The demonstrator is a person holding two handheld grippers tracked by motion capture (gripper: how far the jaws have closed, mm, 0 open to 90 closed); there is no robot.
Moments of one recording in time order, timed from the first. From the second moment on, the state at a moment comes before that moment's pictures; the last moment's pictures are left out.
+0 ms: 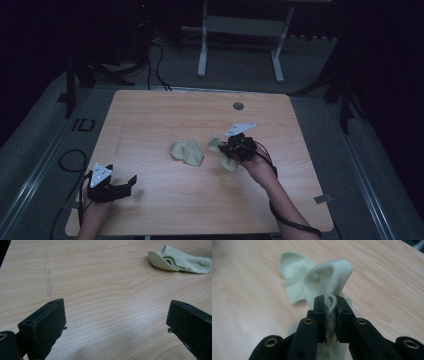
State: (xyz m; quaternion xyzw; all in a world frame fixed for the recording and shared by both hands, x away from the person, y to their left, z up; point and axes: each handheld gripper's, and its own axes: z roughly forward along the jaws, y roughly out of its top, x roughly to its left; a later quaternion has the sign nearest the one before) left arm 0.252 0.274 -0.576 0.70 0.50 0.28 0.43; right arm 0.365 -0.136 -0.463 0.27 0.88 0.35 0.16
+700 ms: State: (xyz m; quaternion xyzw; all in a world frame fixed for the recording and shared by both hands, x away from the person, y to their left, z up) left arm 0.253 0.274 -0.576 0.70 0.50 0.28 0.43; right arm 0.285 -0.107 -0.550 0.23 0.92 0.29 0.10
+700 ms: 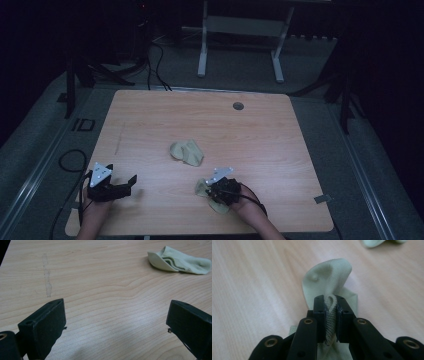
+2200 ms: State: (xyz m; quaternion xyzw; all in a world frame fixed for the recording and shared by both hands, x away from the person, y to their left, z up) left arm 0.230 0.111 -0.547 0.87 0.22 0.14 0.43; right arm 0.267 -0.096 -0.526 0.24 0.91 0.34 0.08
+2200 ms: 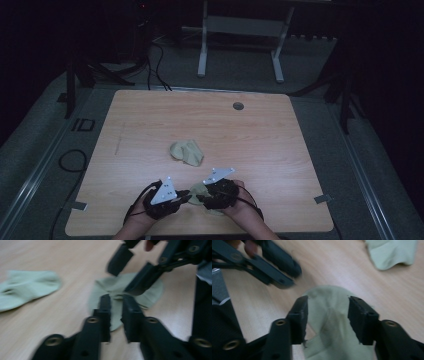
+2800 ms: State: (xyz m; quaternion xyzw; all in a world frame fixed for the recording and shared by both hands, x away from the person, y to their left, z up) left arm 0.254 0.094 -0.568 0.90 0.19 0.12 0.36; right arm 0.271 -0.098 -0.537 0.24 0.92 0.29 0.07
